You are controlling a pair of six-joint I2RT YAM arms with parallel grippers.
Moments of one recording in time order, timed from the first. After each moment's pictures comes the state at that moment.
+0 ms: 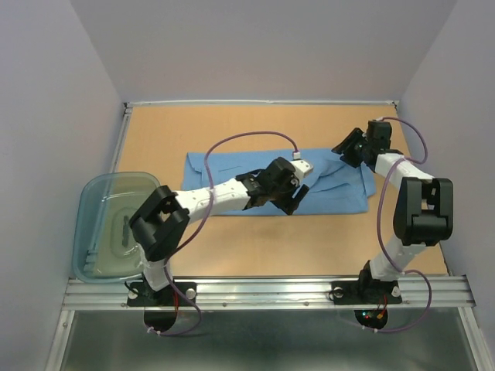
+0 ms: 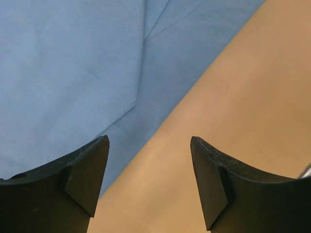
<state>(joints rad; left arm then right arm) -0.94 1.72 1.24 -0.26 0.03 -0.18 -0.07 1.70 1.10 -0.11 -0.23 0.68</state>
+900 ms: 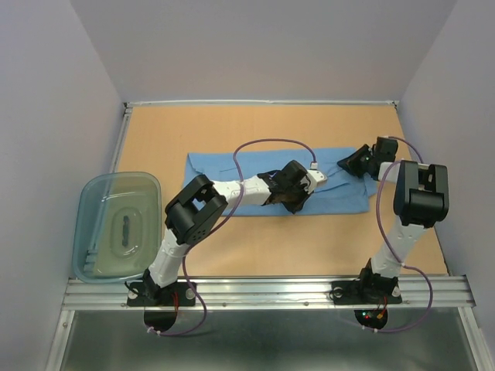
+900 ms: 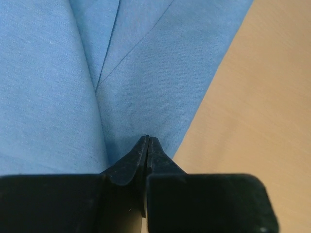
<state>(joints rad) -0.96 2.10 1.44 -0.19 0.21 0.00 -0.18 1.92 1.00 0.16 -0.38 0.76</state>
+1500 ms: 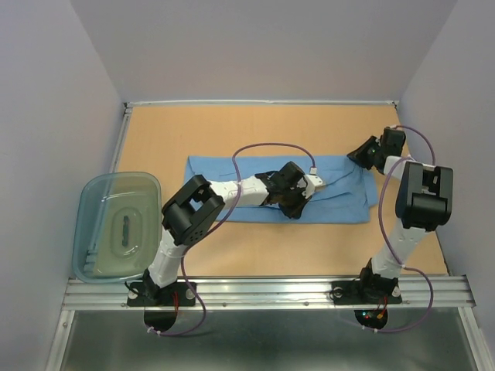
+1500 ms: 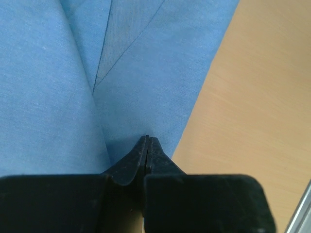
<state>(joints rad) -0.95 2.08 1.41 -0.23 0.35 0.03 -0.22 1.92 1.09 0.12 -0.34 0.65</state>
